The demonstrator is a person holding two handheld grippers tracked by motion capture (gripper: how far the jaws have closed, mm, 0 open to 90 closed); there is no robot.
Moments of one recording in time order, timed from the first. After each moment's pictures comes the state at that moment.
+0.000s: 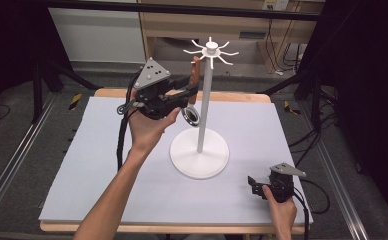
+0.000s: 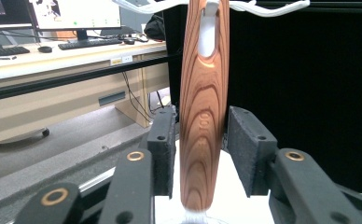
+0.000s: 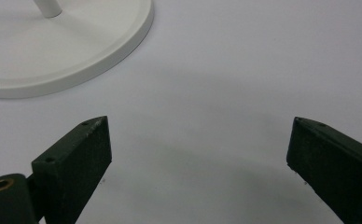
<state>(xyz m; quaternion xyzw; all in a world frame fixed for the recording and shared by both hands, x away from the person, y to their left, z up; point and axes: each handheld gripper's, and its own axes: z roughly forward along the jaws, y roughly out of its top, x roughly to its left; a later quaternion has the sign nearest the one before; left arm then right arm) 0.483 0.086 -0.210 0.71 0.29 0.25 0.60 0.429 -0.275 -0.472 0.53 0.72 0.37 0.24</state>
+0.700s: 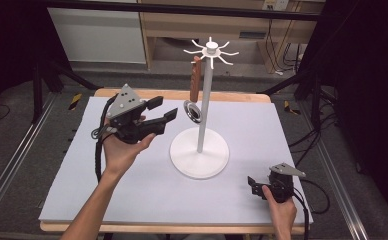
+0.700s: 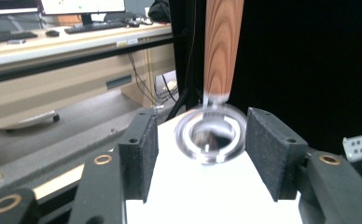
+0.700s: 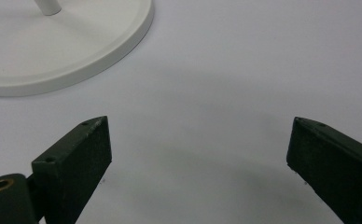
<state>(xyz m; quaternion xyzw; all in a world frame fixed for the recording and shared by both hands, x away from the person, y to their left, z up) 0.457 0.141 -0.252 0.72 0.28 0.27 0.57 0.429 -0.275 -0.473 0.53 0.72 0.37 0.24</state>
